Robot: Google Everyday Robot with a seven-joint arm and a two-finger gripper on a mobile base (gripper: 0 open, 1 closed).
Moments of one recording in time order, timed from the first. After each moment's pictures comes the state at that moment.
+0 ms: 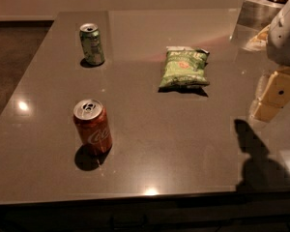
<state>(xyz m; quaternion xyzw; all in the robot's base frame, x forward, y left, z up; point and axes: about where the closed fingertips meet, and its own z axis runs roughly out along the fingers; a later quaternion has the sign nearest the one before) 0.438 -0.216 0.977 -0.60 0.78 -0.04 0.16</state>
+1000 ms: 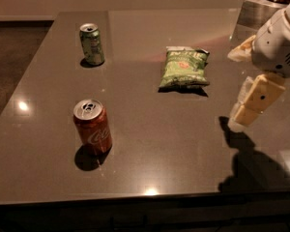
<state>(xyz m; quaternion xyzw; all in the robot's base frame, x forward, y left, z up) 0.440 -0.186 0.960 -0.60 0.77 0.06 0.20</state>
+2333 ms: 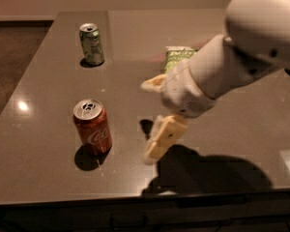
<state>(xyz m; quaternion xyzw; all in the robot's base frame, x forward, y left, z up) 0.422 -0.016 0.897 -0.67 0.66 0.20 0.27</state>
